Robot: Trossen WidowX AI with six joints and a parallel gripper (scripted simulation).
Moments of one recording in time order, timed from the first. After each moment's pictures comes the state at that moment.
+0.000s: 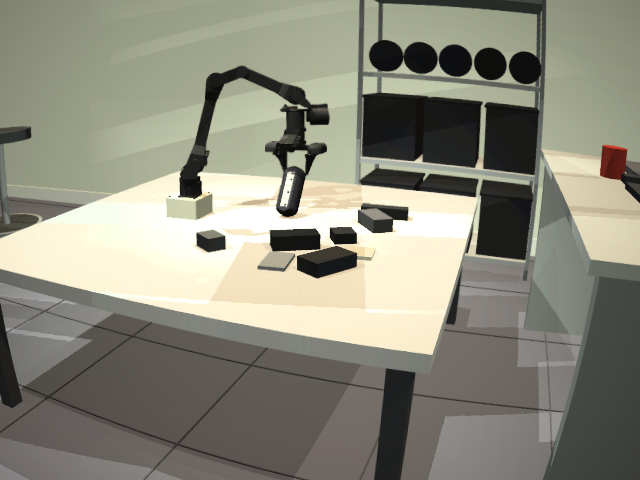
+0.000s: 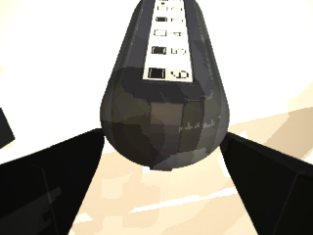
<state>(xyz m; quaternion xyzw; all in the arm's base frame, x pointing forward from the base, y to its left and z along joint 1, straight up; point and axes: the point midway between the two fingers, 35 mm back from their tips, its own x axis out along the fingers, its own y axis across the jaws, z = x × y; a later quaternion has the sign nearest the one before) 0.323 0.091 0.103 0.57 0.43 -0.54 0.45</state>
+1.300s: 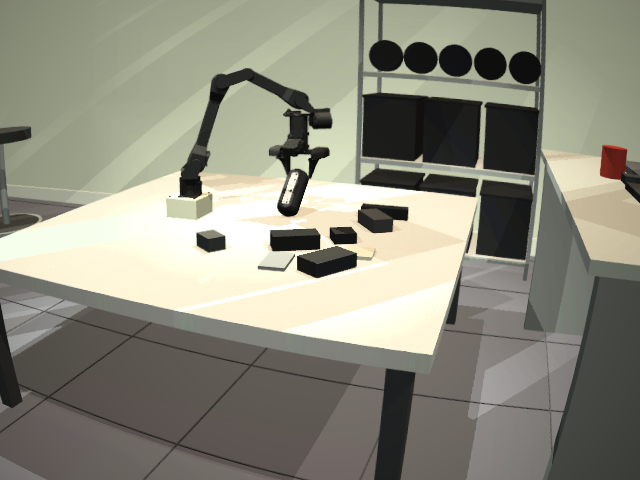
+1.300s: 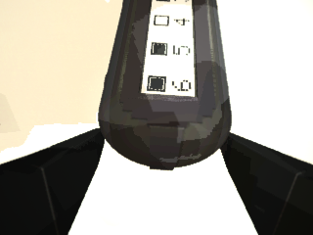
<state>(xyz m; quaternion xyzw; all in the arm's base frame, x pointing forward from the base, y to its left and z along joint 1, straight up) 0.330 0.118 0.087 0.57 0.43 -0.53 0.45</state>
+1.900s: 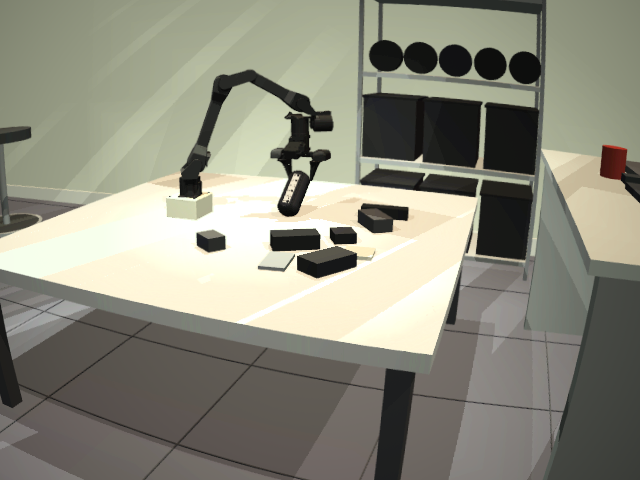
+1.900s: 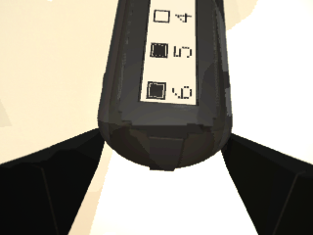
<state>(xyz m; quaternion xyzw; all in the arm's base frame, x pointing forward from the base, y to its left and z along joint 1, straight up) 0.333 0.130 0.077 0.57 0.43 -0.53 0.45</state>
